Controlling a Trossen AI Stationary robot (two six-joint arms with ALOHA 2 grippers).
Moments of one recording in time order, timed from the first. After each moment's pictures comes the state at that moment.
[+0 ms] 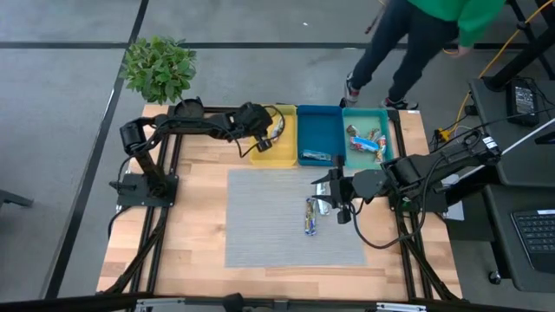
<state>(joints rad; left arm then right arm) 0.46 1.72 1.10 -0.19 -0.31 0.14 0.36 1.22 1.14 -0.49 0.38 -0.14</state>
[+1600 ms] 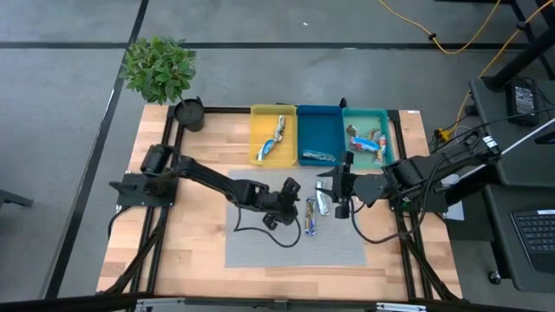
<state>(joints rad) -0.20 1.94 1.28 -0.17 -0.32 0.63 0.40 1.21 1.14 -0.57 0.56 0.04</state>
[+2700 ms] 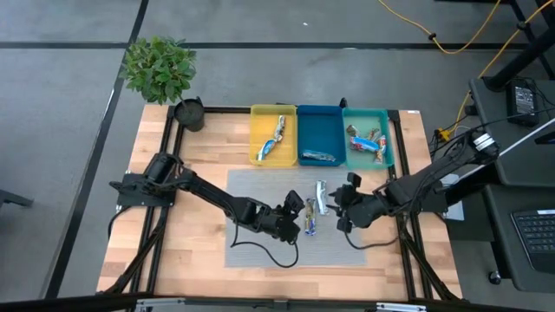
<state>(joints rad) -0.34 2.01 1.37 -0.13 -0.61 0.74 0.51 1.21 0.76 -0.49 0.57 0.53</state>
